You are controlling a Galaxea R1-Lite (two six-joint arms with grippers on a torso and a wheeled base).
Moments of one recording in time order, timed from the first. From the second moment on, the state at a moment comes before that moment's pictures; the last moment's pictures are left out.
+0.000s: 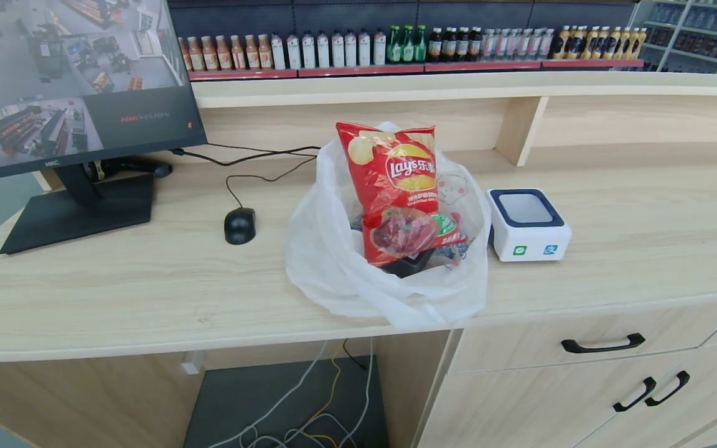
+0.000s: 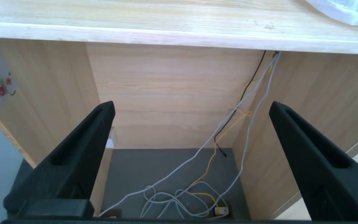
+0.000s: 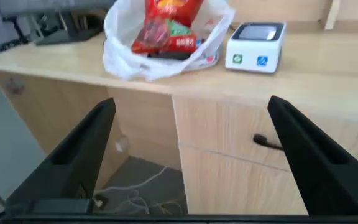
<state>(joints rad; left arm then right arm) 0.00 0.00 0.00 0.00 0.00 0.00 0.71 0.15 -0.04 -0.28 -0.16 -0.02</state>
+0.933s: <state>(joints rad) 0.00 0.00 0.00 0.00 0.00 0.00 0.47 0.02 -0.02 -0.01 -0.07 -0.07</state>
